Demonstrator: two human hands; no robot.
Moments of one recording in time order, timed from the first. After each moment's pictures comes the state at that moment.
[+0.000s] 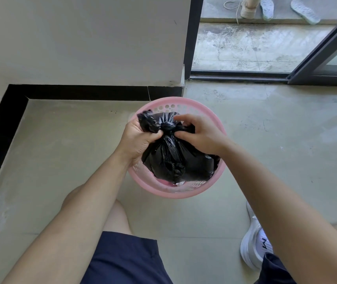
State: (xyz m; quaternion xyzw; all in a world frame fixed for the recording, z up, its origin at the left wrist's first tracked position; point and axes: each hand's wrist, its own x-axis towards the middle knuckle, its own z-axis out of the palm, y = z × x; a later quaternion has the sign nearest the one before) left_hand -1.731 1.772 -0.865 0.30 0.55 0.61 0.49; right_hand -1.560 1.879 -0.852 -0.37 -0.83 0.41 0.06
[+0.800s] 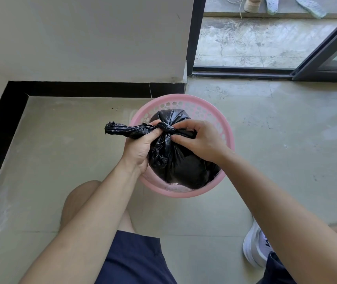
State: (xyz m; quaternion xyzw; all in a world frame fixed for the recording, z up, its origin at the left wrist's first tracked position) left_hand -1.713 1.765 -0.876 0.08 0.55 0.66 0.51; right_hand -1.564 1.862 -0.877 -0.35 -0.79 0.46 0.20
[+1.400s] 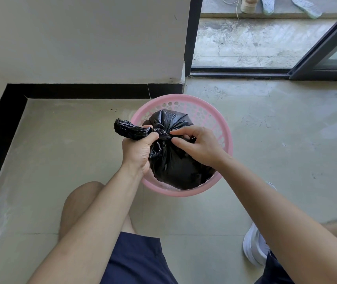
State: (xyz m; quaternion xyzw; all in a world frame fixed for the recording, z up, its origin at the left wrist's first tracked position) left_hand -1.708 1.763 -0.880 0.01 0.61 0.67 0.41; right_hand -1.557 1.851 -0.885 -0.38 -0.79 0.45 0.18
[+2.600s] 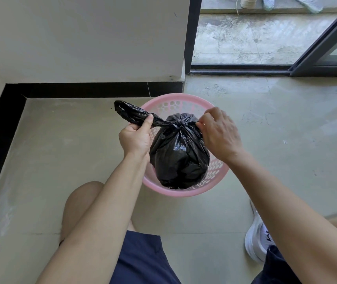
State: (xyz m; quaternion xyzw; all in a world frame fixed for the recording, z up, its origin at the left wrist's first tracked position) left_hand -1.710 1.779 -0.860 -0.01 0.66 0.66 0.35; right_hand -1.530 1.880 -0.892 -0.39 -0.90 0.08 0.15
